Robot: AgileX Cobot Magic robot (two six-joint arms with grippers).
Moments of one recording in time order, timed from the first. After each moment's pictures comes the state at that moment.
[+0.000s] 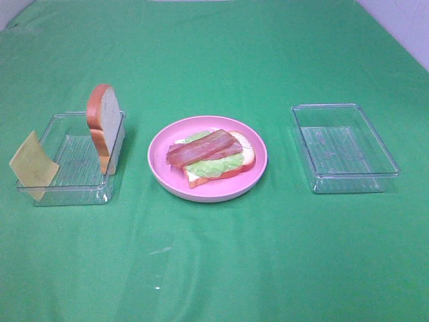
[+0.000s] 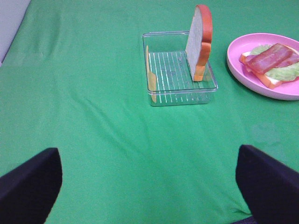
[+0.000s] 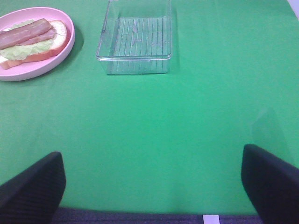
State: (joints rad) left arm 0.07 -0.01 -0.52 -0.15 1.08 0.08; right arm 0.05 0.00 -0.46 0.00 1.10 0.01
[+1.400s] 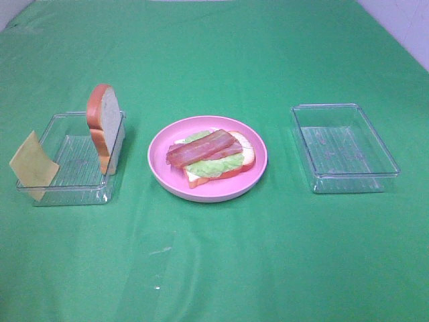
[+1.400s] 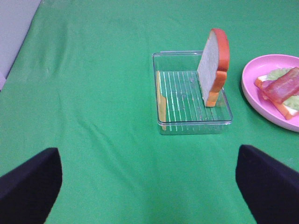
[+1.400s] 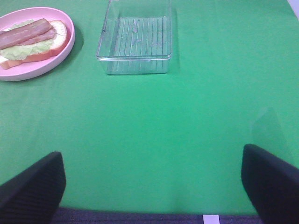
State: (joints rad) left arm 0.07 0.38 -0.56 -0.14 0.79 0.08; right arm 0.05 0.00 -0.46 0.00 1.10 0.01
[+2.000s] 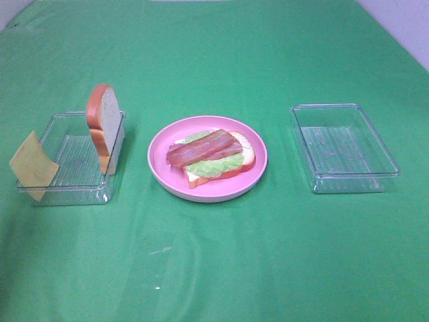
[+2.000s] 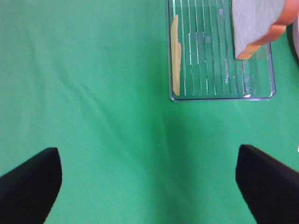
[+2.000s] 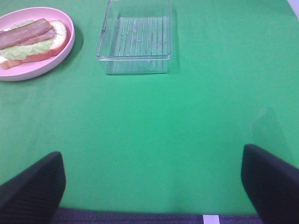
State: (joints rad) left arm 0.07 1.19 -0.90 -0.11 0.83 0.08; right arm 0.05 0.00 -0.46 0.00 1.10 0.01
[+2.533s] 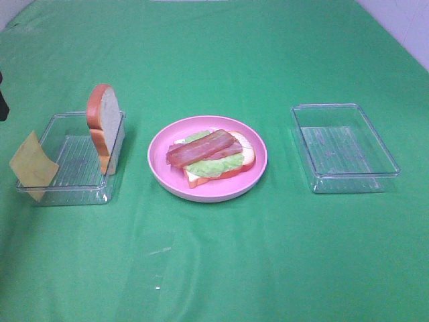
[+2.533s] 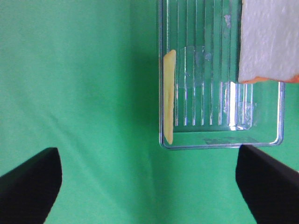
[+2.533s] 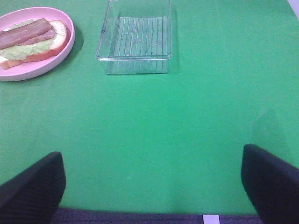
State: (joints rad) left arm 0.07 1.66 -1.24 -0.18 0.93 0.08; right arm 0.05 0.00 -0.46 0.00 1.10 0.01
